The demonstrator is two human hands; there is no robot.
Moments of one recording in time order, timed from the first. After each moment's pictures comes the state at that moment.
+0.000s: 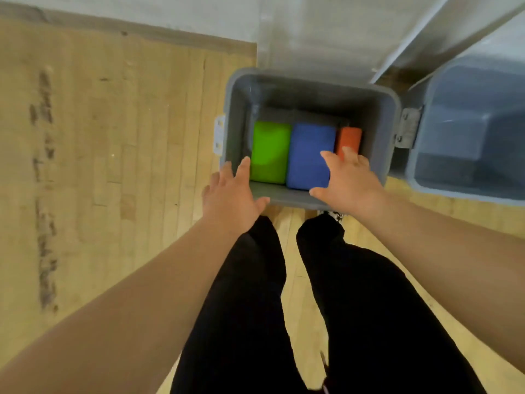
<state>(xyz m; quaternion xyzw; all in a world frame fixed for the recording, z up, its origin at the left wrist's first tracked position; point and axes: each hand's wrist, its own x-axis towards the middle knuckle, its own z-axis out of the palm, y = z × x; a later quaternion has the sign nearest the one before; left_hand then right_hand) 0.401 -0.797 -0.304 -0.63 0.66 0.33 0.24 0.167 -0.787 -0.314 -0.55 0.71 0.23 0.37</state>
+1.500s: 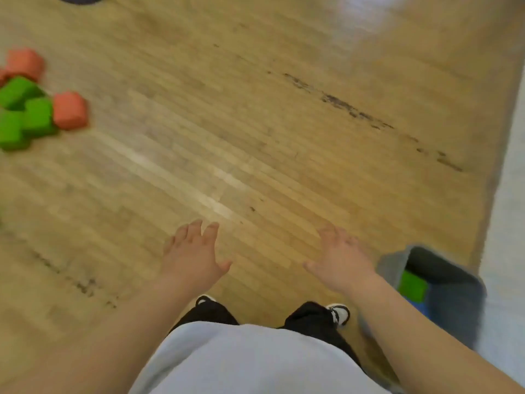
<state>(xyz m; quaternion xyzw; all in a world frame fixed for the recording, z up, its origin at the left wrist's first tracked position) 0.132 0.010 -0.012 -0.95 -0.11 0.30 -0.07 0.190 -0.270 -0.005 -0.93 -0.03 0.36 0.03</state>
